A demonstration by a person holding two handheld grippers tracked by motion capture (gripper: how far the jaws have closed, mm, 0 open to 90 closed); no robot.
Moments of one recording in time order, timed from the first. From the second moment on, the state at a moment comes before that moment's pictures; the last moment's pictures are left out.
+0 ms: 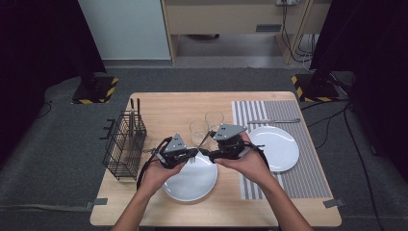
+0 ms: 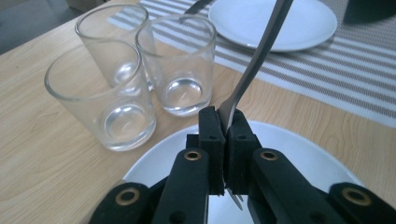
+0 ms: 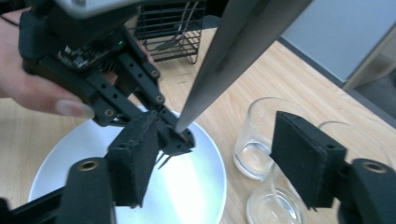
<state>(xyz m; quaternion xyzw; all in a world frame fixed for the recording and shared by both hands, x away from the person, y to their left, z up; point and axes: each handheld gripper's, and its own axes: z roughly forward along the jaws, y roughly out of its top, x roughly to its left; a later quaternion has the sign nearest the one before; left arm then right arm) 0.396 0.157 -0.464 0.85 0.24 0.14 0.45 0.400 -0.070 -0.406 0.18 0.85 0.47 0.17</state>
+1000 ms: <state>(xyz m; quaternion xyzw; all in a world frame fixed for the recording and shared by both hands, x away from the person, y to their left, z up) 0.390 0.170 -0.473 0.85 0.24 0.14 0.44 0.394 -0.057 -0.386 0.22 0.81 0.50 0.20</state>
